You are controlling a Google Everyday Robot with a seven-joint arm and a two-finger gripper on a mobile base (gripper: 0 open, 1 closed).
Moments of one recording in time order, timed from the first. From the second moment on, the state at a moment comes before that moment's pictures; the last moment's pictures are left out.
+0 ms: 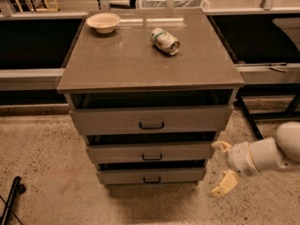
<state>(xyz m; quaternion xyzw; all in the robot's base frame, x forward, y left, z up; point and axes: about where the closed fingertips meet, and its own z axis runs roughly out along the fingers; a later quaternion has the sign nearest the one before) 0.436 -0.193 0.621 -0.52 0.76 0.27 0.27</state>
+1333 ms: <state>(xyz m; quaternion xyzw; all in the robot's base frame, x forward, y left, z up) 0.477 -0.208 0.460 -0.54 0.68 0.24 0.44</state>
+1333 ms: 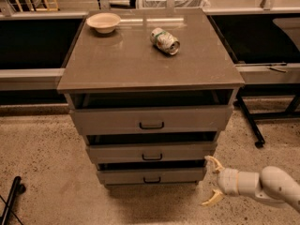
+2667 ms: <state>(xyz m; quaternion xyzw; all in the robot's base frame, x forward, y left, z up) 0.495 -0.220 0.303 -0.64 0.66 0.22 0.31</state>
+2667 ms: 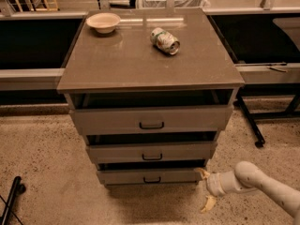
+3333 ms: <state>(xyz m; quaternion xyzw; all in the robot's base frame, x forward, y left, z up) 0.487 -0.194 0.237 -0.71 0.62 0.20 0.27</state>
